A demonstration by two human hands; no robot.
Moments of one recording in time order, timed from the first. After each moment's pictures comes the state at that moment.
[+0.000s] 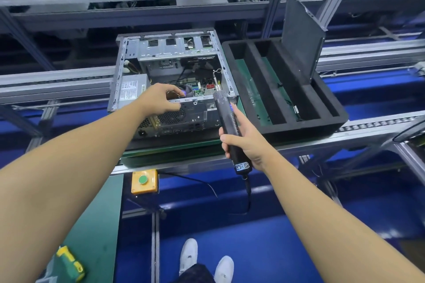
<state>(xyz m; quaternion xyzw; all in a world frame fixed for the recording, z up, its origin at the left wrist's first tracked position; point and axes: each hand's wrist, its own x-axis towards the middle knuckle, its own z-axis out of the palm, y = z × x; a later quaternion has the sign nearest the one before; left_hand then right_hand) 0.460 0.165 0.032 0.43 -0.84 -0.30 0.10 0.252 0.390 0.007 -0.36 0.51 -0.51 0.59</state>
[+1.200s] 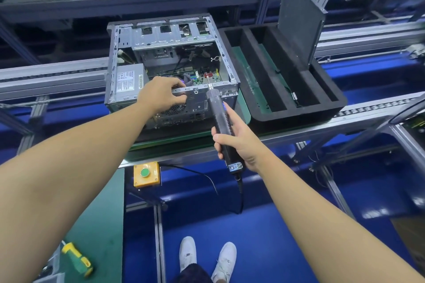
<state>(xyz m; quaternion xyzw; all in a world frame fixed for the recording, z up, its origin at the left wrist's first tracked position) 0.452 0.172 0.013 0.44 -0.88 -0.17 0.12 0.289 0.400 -0.005 -0.34 0.50 -0.52 0.60</state>
